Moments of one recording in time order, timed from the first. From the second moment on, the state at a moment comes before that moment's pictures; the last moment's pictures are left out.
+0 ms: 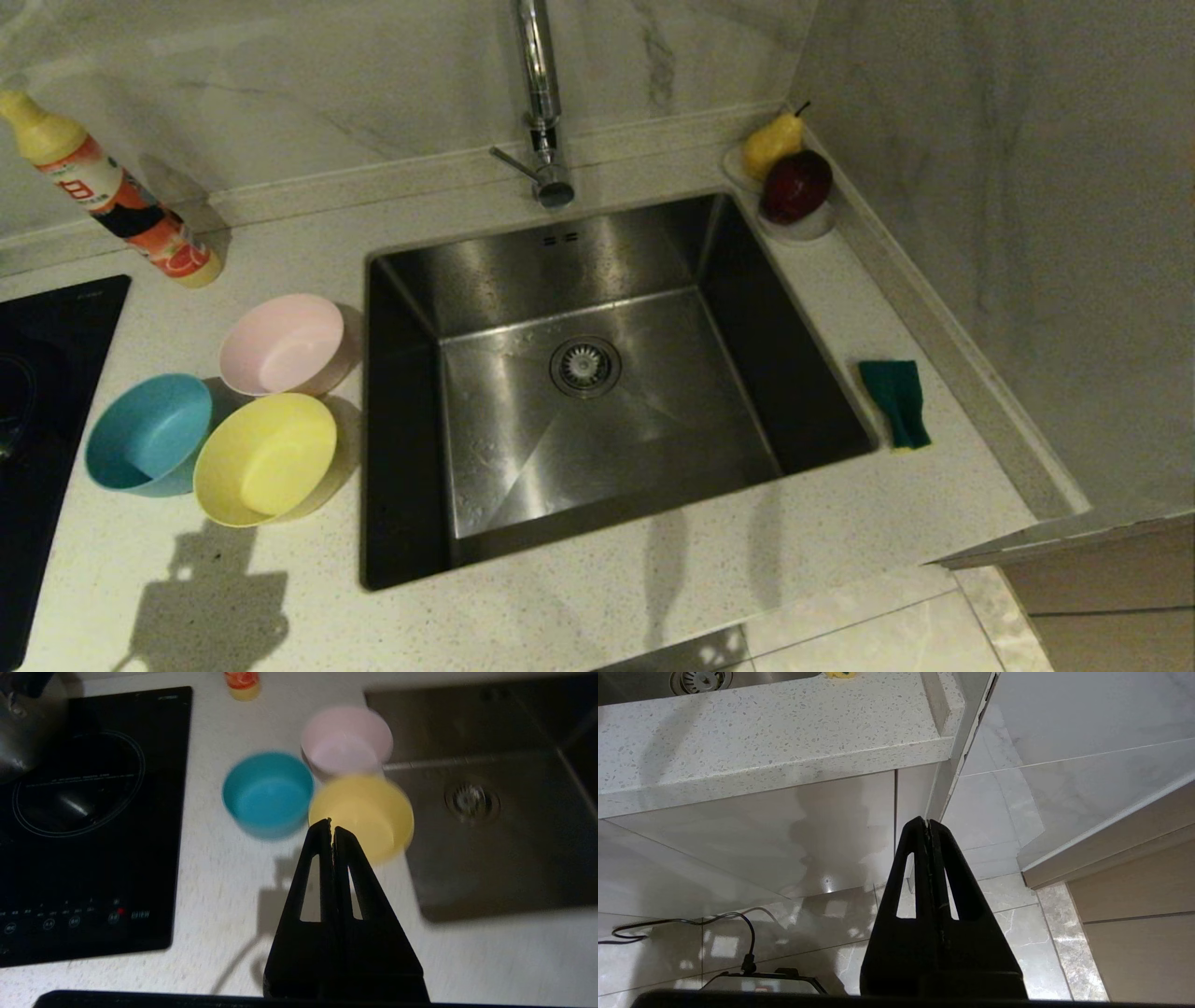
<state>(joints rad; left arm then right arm) 0.00 0.32 -0.45 0.02 0.14 0.01 0.00 0.00 0.00 0.01 -0.01 0.01</state>
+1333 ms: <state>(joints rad) 0.05 1.65 -1.07 -0.67 0.56 -0.25 0.00 0.00 0.00 0.01 -0.01 0.01</state>
